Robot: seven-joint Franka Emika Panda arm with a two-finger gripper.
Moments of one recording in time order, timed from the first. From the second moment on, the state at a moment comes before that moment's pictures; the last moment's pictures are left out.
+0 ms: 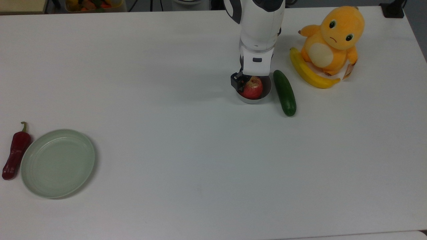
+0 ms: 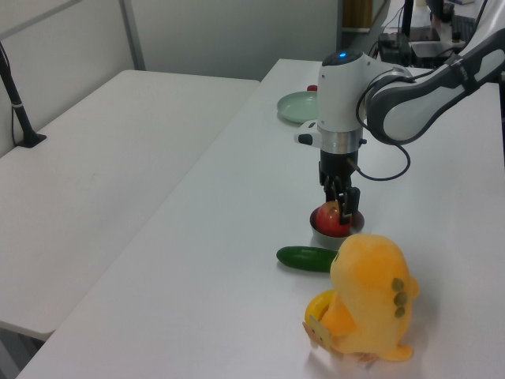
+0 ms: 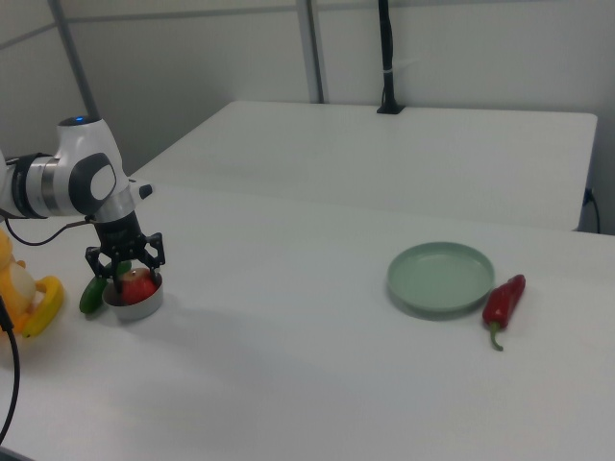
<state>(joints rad) 0.30 0.33 0.11 -1.85 -0.03 2.17 -0.36</state>
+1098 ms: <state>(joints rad) 0.22 0.10 0.10 -1.79 0.01 1.99 -0.34</state>
